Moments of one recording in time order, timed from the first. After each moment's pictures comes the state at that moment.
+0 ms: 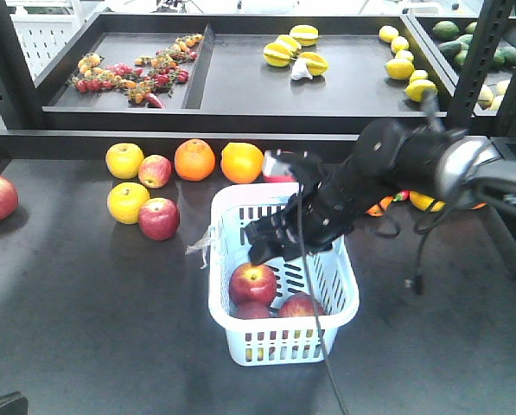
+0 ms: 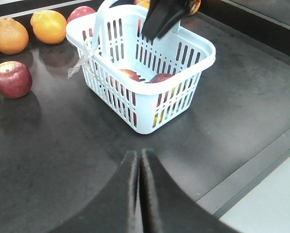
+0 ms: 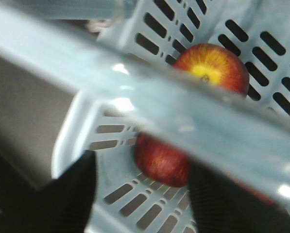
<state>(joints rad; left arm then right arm) -0.40 0.29 -0.30 -0.46 0.60 0.42 0.38 1.92 -1.45 0.59 0.89 -0.38</state>
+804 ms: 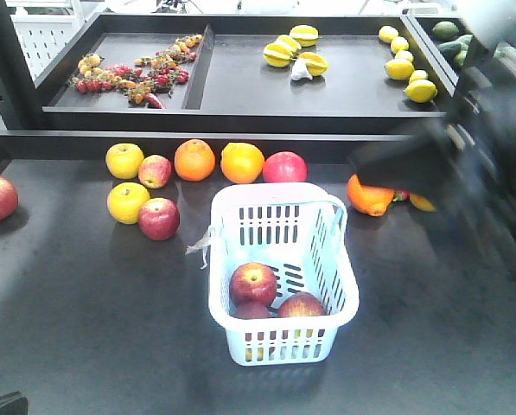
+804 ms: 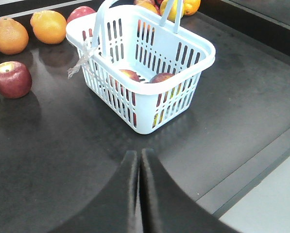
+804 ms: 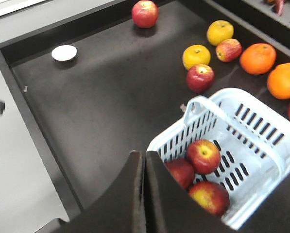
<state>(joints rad) -0.40 0.29 -0.30 -0.46 0.60 0.42 0.38 1.06 -1.26 0.56 1.03 -0.60</state>
